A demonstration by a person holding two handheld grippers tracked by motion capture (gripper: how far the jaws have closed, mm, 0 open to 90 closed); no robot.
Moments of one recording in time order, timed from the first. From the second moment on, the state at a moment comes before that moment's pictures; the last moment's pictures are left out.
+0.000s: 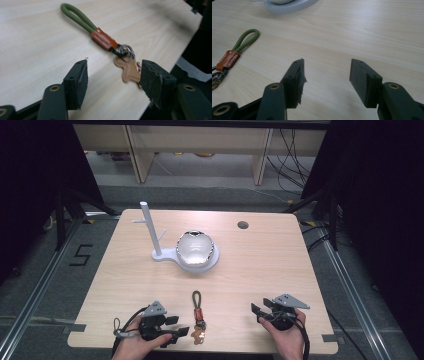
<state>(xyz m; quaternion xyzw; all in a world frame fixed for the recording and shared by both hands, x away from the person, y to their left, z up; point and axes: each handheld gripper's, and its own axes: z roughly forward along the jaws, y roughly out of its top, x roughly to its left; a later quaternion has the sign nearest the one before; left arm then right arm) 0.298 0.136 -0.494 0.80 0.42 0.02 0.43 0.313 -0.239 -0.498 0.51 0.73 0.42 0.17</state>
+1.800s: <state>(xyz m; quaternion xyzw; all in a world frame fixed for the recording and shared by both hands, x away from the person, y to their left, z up) 0.370 0.047 -0.480 0.90 0.41 -0.02 0.15 0.311 -0.235 -0.495 0.51 0.75 0.39 0.15</state>
